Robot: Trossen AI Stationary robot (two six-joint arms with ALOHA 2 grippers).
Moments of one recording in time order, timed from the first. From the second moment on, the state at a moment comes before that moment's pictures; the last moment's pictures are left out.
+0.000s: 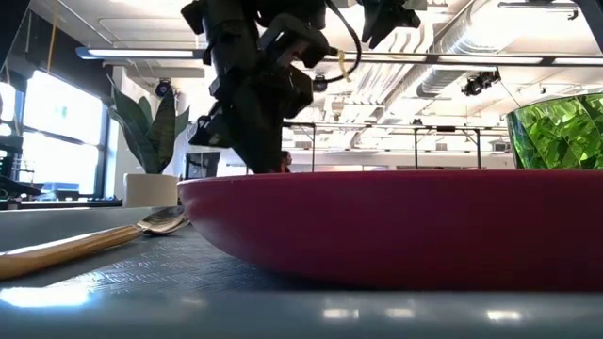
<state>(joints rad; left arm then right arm) -0.11 1.88 1.32 -0.64 0.20 -0.90 -0.40 1.82 2.30 -1.57 0.05 0.34</state>
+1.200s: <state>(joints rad) -0.04 1.43 1.32 -1.05 -0.02 -0.43 0.26 1.82 2.30 -1.57 0.02 1.01</state>
